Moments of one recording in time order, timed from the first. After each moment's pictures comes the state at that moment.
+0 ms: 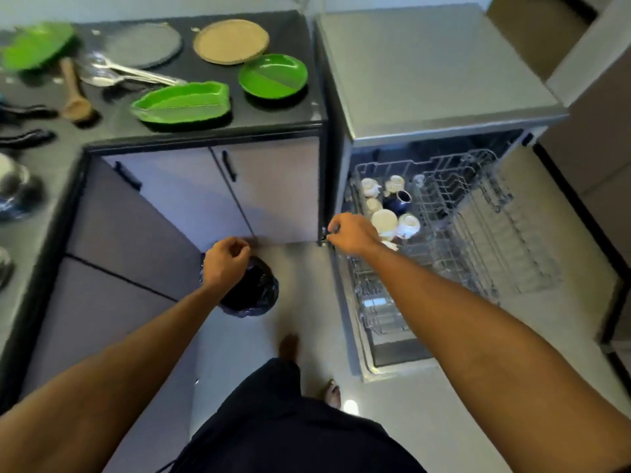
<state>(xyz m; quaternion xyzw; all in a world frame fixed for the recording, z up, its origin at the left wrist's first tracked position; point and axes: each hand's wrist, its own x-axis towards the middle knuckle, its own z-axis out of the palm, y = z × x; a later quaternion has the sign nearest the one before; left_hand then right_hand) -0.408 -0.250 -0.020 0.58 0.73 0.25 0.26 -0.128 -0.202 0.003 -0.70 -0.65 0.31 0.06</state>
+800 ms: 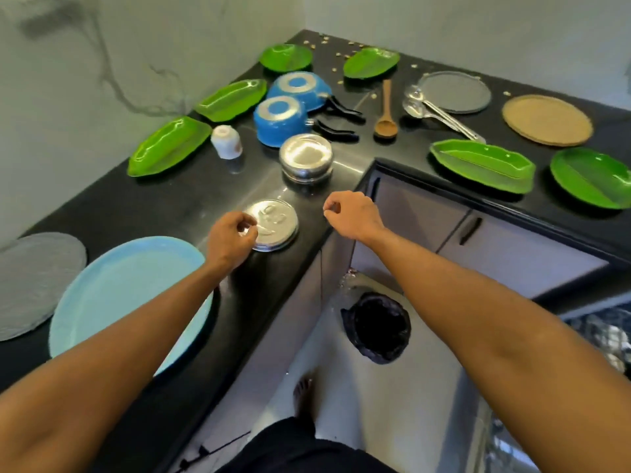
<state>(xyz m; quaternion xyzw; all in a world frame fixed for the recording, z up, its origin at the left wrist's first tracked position) -0.838 -0.350 0.060 0.37 0.86 0.33 0.09 -0.652 -0.157 0.079 -0.37 -0.88 0.27 0.09</state>
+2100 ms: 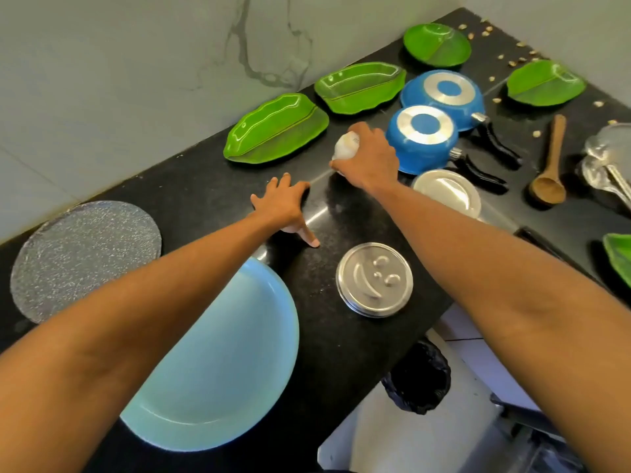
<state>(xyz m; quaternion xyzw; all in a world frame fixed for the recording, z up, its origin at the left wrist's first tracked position) -1.042 -0.310 0.058 0.34 0.90 0.04 0.27 -0.976 -0.135 0.085 -0.34 -0.91 0.21 0.10</state>
